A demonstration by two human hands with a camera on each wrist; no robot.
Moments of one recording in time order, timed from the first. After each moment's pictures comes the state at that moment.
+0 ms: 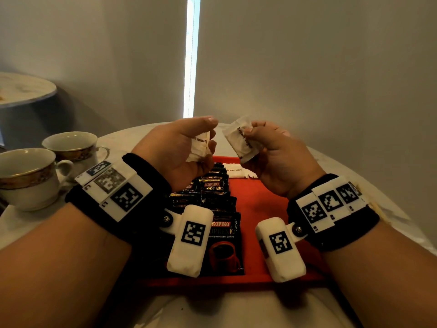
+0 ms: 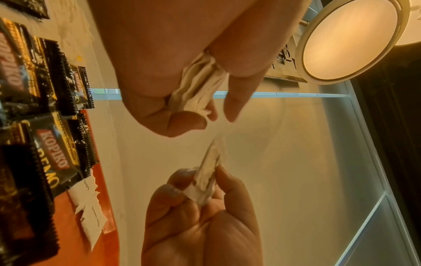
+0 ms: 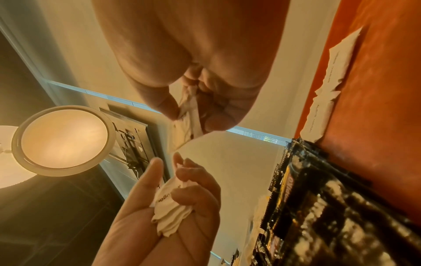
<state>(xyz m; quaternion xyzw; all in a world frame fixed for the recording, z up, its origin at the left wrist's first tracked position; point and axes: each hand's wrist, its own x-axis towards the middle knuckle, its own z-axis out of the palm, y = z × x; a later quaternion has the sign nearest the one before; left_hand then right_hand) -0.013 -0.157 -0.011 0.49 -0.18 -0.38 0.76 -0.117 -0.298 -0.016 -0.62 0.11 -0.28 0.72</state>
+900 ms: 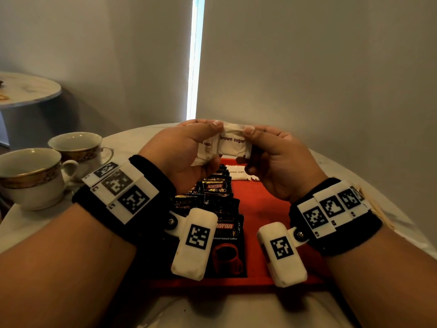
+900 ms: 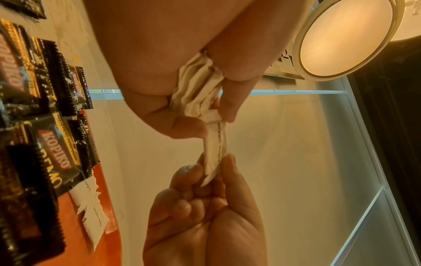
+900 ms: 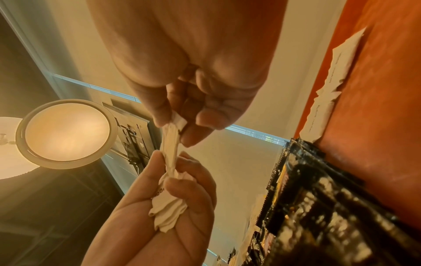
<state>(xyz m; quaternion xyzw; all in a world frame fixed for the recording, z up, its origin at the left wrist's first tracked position) -0.018 -0.157 -0.010 0.51 -0.22 -0.34 0.76 -0.118 -0.296 -0.018 -0.63 0.10 -0.28 0.71</state>
